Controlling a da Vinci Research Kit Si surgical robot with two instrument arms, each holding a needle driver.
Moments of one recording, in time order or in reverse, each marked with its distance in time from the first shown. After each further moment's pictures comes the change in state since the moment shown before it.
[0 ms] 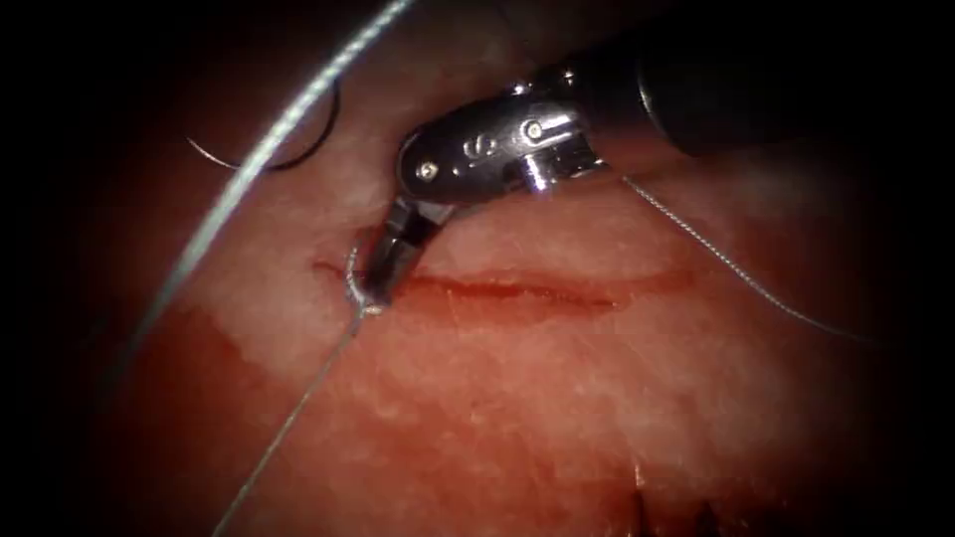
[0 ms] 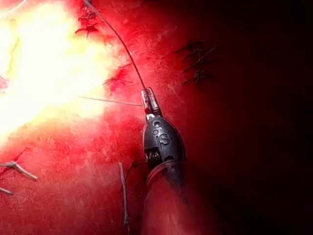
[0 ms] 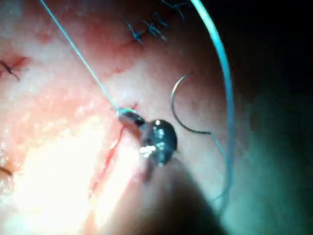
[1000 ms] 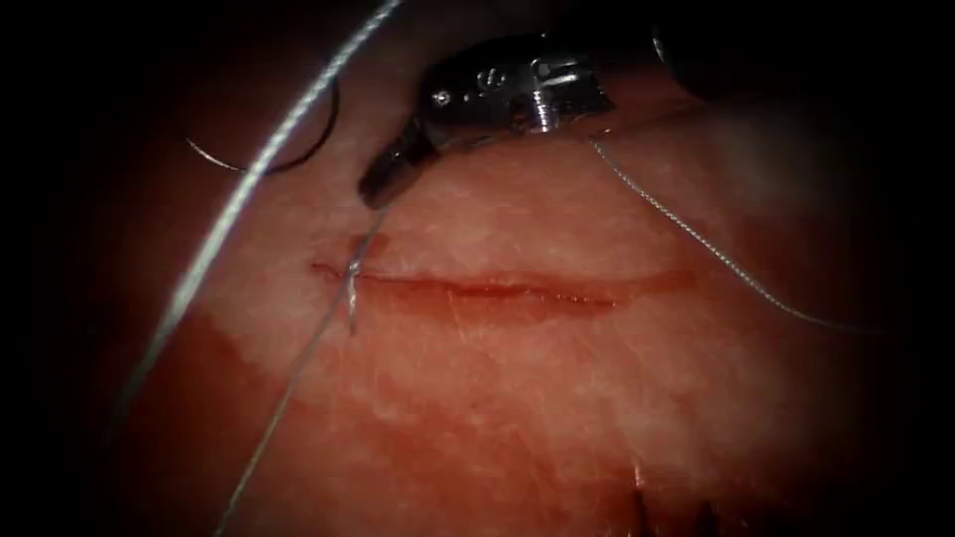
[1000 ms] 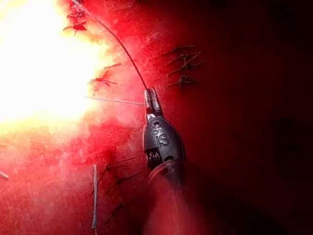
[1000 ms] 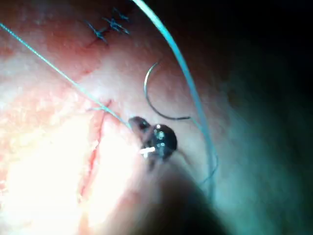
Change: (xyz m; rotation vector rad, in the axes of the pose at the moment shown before) right arm -0.005 0.002 -0.004 -0.285 -0.045 0.252; left arm -0.001 0.006 -0.001 -0.062 0.006 -0.072
